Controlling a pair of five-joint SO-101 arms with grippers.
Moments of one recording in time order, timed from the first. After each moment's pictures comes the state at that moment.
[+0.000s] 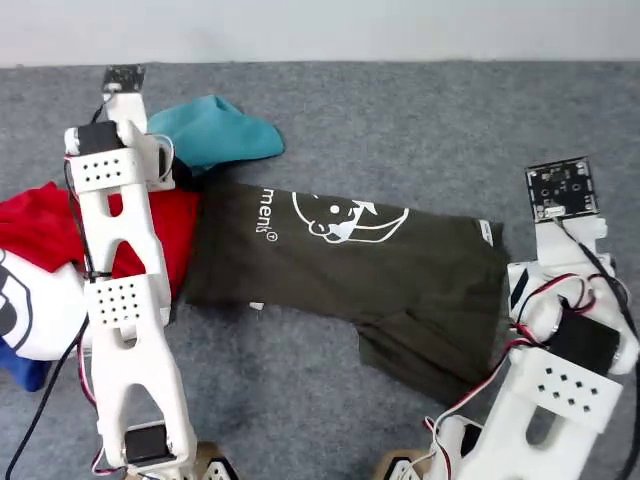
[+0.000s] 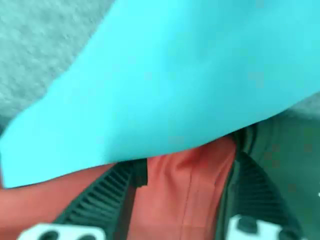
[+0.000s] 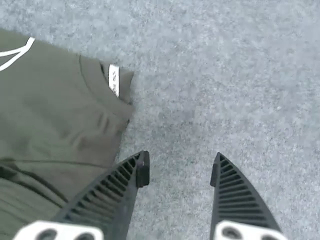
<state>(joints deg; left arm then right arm) -15.9 66.2 -81.5 99.3 -3.0 24.3 -51.8 38.8 68.4 30.7</state>
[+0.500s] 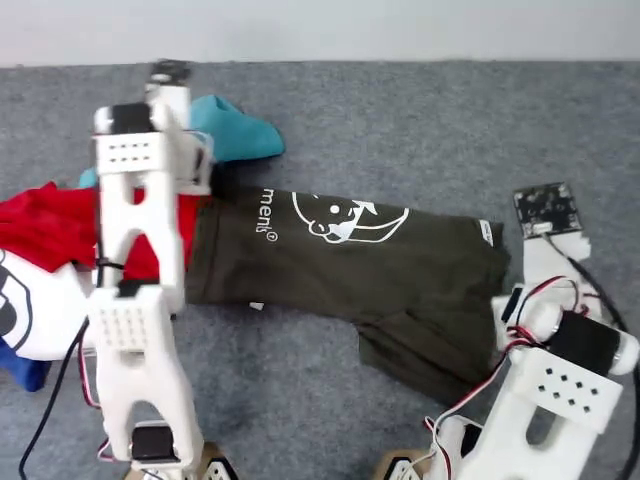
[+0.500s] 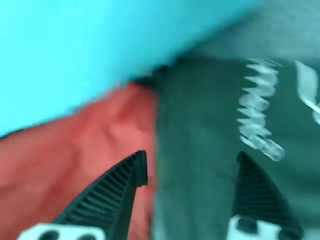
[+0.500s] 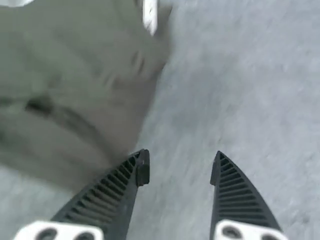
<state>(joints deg) -4.7 38.9 -45.6 99.4 -5.9 24.3 -51.8 38.8 86.3 31.1</state>
